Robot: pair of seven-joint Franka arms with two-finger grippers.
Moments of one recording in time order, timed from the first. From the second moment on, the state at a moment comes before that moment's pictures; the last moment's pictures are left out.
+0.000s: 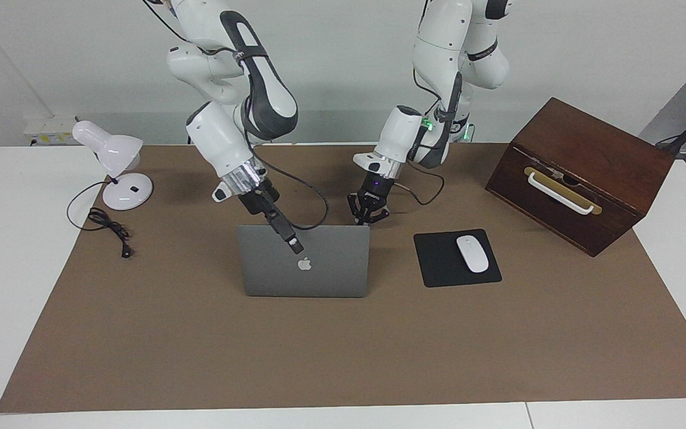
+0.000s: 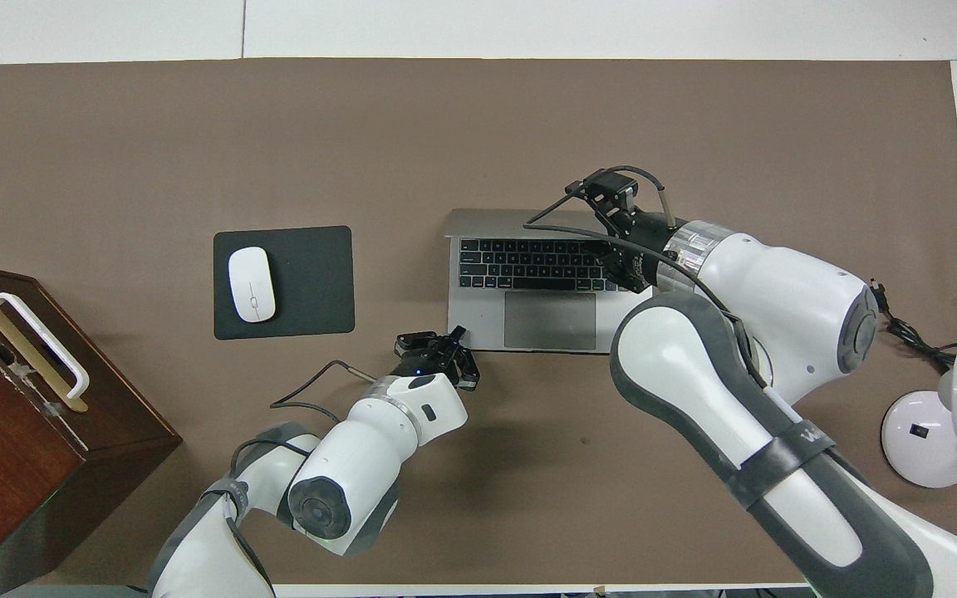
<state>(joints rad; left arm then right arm) -0.76 0.26 0.00 -2.50 -0.17 3.49 -0.08 0.14 0.14 0.27 -2.11 0.98 2.85 0.59</state>
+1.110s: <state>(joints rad) -0.76 0.26 0.00 -2.50 -0.17 3.49 -0.08 0.10 0.24 0.26 -1.92 0.92 2.84 0.54</state>
